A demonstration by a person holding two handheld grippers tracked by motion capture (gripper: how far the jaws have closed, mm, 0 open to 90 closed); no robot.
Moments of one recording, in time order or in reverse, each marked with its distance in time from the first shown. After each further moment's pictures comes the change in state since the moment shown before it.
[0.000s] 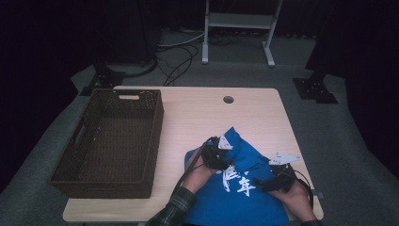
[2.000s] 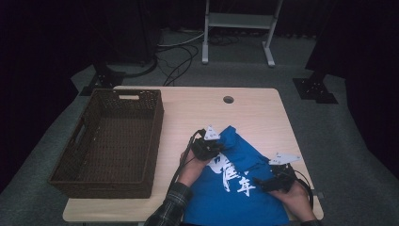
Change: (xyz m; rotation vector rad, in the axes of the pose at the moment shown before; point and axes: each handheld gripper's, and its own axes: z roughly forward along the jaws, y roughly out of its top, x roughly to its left) left arm 0.031 -0.009 -0.017 -0.142 0.045 -0.123; right arm 0.000 0.000 0.000 0.000 0.000 0.000
